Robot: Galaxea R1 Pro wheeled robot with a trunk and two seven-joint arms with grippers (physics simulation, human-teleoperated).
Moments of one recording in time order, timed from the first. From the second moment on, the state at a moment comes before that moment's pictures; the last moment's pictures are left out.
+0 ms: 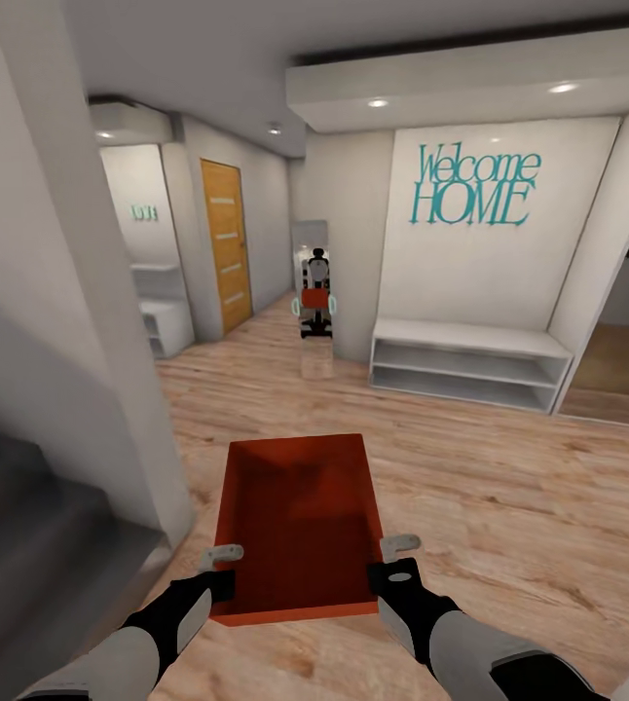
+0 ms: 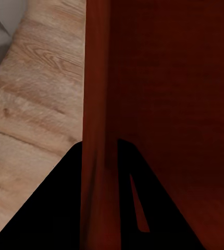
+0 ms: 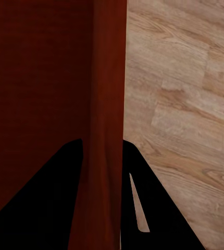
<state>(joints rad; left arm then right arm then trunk) -0.67 -0.06 0.02 -0.24 0.09 0.18 0.10 -0.75 0.17 0.12 -0.07 0.04 0.03 -0.28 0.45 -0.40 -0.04</state>
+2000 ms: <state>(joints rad) -0.67 -0.06 0.02 -0.24 0.09 0.18 0.10 -0.75 0.17 0.12 -0.07 0.04 0.03 -0.28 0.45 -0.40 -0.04</state>
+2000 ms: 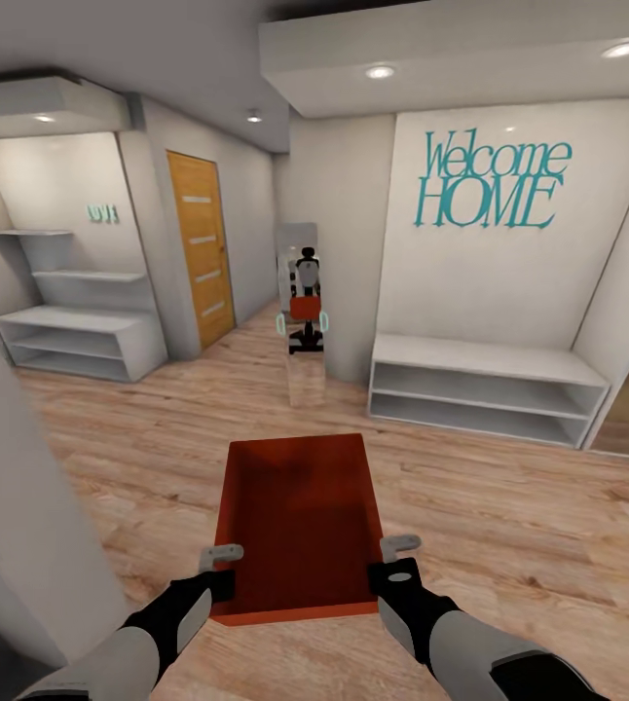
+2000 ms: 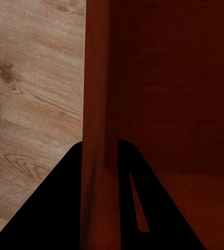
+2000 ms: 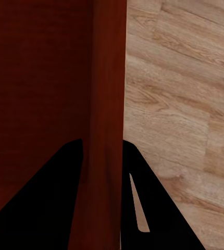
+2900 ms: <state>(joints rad) -0.67 -0.06 0.02 -0.24 0.09 0.18 0.10 -0.75 0.17 0.12 -0.07 0.04 0.03 -0.28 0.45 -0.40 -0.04</state>
